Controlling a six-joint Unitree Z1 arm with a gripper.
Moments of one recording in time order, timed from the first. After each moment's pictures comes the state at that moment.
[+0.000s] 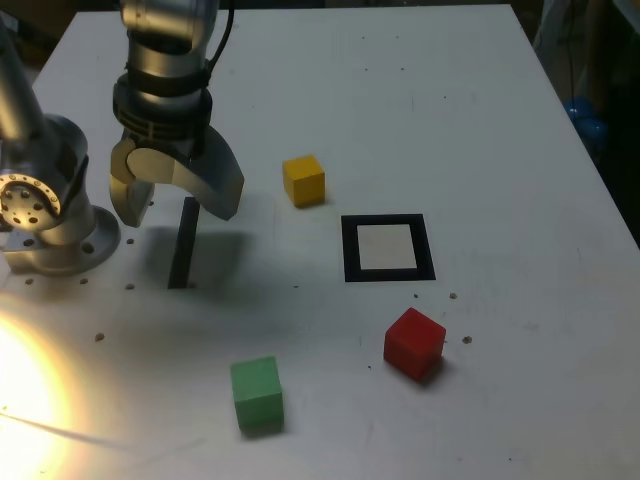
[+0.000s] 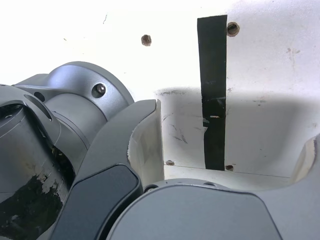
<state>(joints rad) -0.02 1.53 -0.78 1.07 0.03 0.04</state>
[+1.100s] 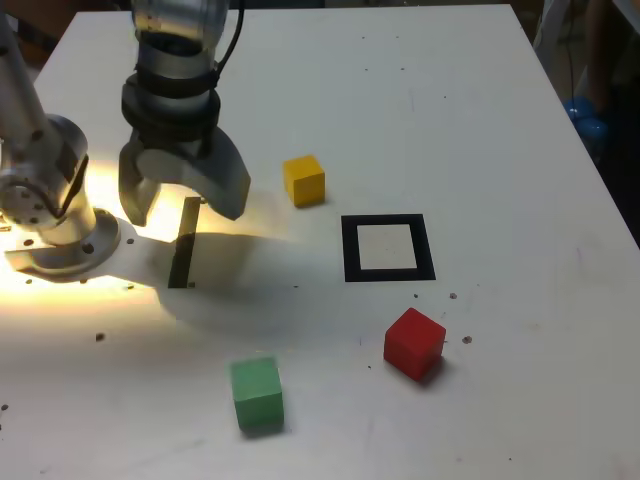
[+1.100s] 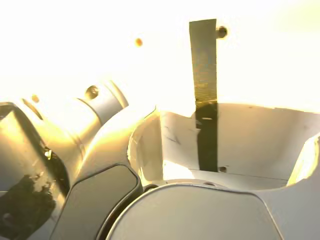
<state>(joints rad) -0.02 1.56 -0.80 1.07 0.03 0.04</state>
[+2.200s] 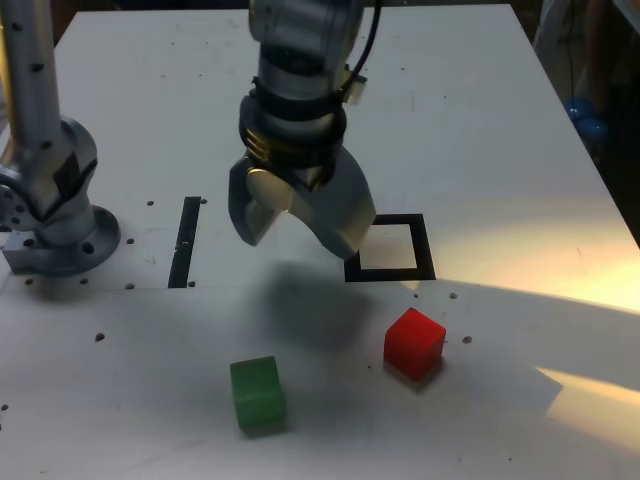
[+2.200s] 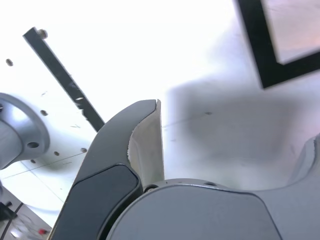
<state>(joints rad) -0.31 1.84 -1.28 1.18 0.08 0.11</state>
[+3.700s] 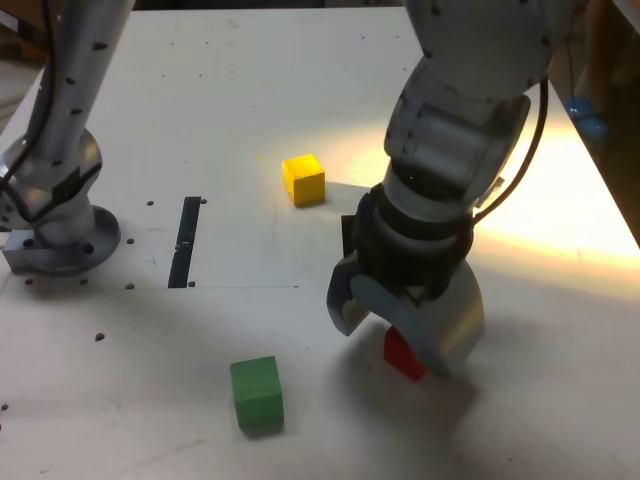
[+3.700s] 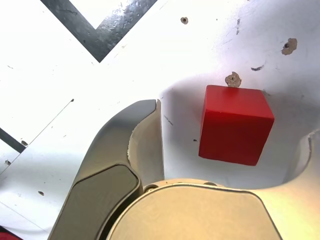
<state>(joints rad) -0.48 2.19 -1.73 1.28 0.08 0.16</state>
